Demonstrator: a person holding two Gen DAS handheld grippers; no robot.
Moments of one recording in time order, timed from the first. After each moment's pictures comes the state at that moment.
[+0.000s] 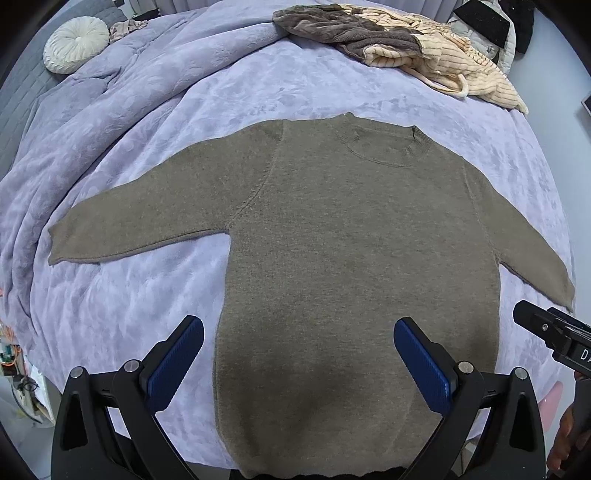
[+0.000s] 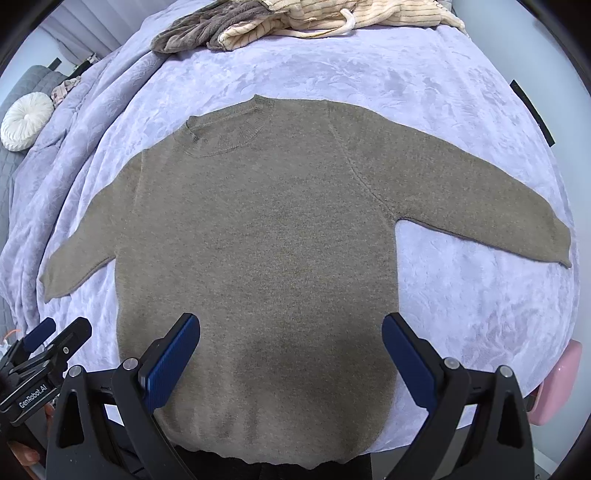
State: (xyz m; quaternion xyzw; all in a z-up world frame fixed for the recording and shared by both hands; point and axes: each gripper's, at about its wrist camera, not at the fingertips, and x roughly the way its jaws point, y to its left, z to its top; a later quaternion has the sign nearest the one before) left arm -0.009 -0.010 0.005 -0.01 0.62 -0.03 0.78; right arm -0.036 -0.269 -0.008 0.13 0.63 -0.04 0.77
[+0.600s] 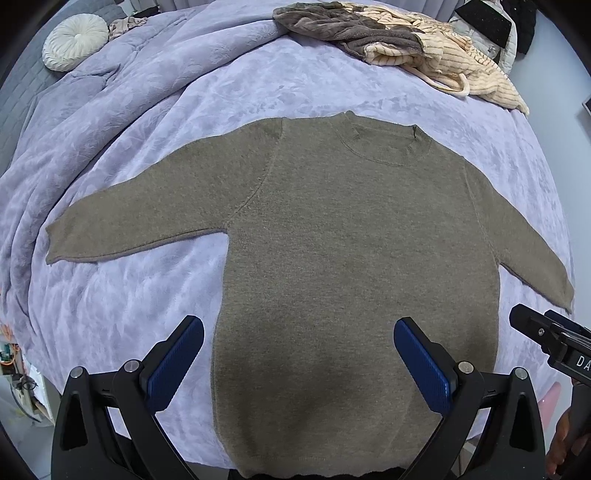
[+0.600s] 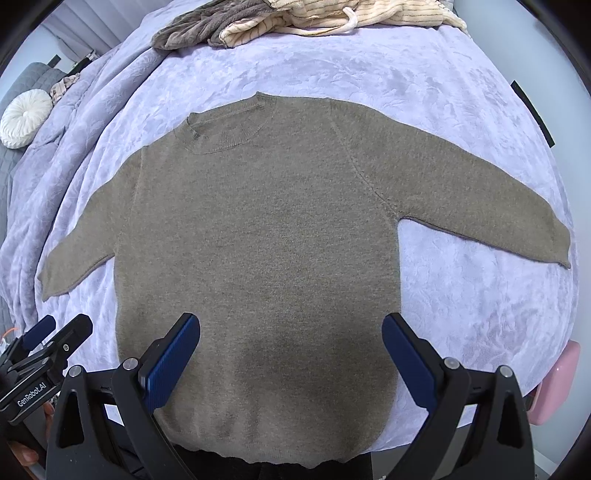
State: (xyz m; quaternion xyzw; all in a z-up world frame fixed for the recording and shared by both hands) left arm -0.006 -0.010 0.002 -0.01 0.62 -0.03 0.78; right arm -0.035 -0.265 -0.010 0.13 0.63 -0.04 0.77
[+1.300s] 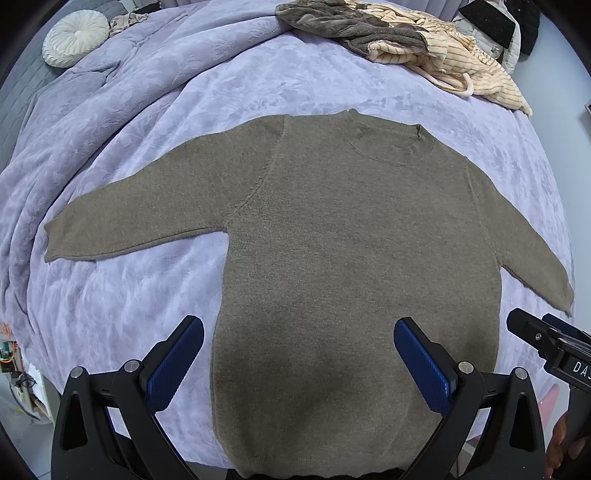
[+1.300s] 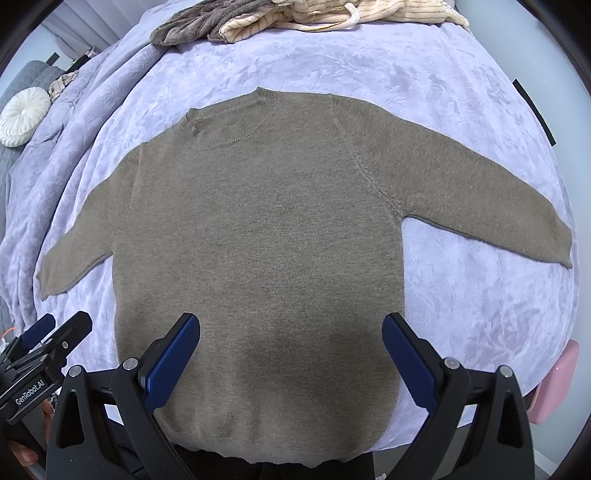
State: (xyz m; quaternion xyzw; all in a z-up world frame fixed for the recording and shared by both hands) left arm -0.001 -0.007 0.000 -0.02 0.63 -0.03 0.78; right arm -0.031 -0.262 -0.014 0.13 0.64 -0.04 0.76
